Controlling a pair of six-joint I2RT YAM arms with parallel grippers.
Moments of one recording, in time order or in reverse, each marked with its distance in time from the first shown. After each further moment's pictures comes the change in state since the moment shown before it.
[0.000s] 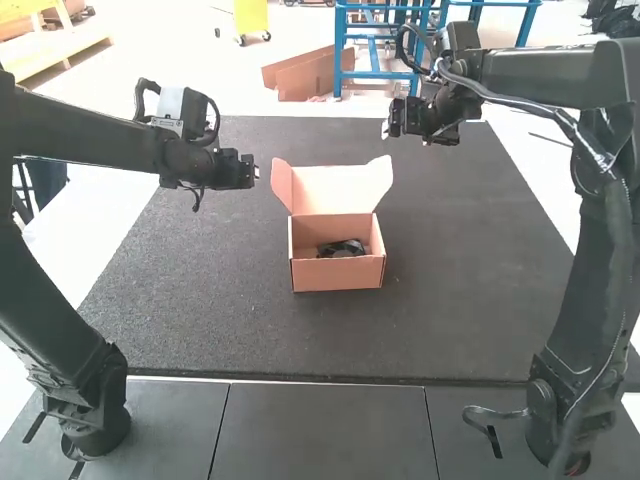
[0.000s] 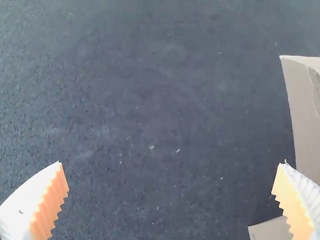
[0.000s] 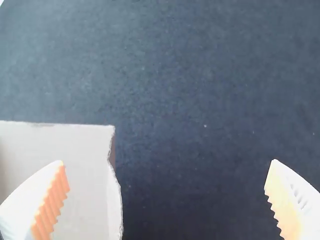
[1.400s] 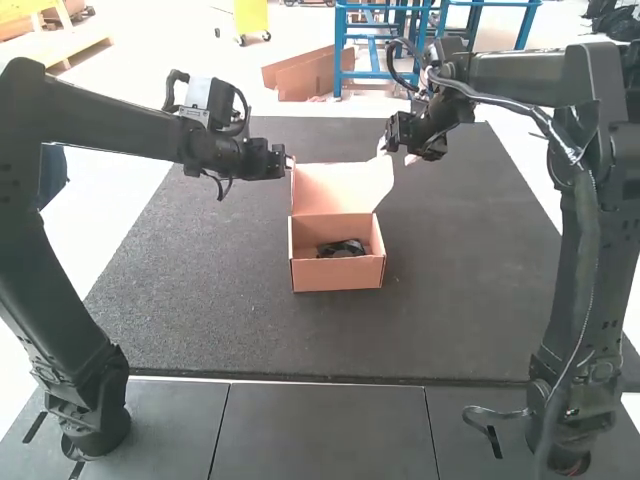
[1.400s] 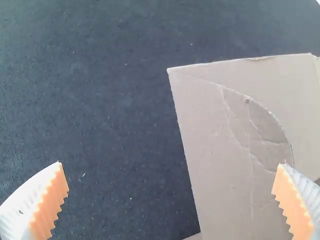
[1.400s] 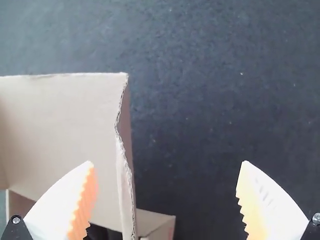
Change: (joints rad) left arm -0.091 0.080 0.105 0.011 0.132 -0.038; right arm 0.000 0.113 0.104 -0.169 -0.123 -0.001
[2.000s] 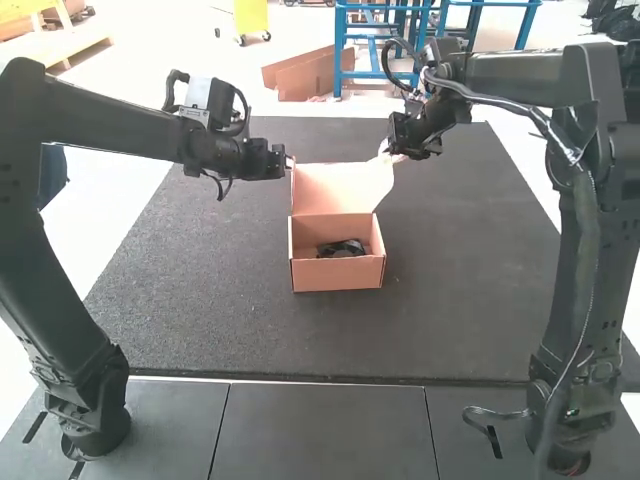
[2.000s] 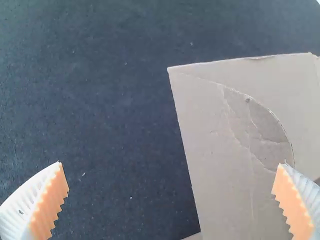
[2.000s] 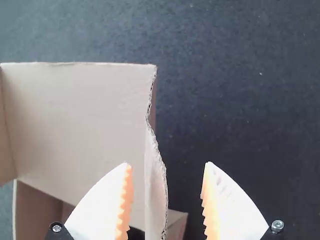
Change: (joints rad) left arm 0.000 0.000 0.000 -0.002 0.000 -0.001; right arm 0.016 0.000 0.000 -0.004 -0.034 -0.025
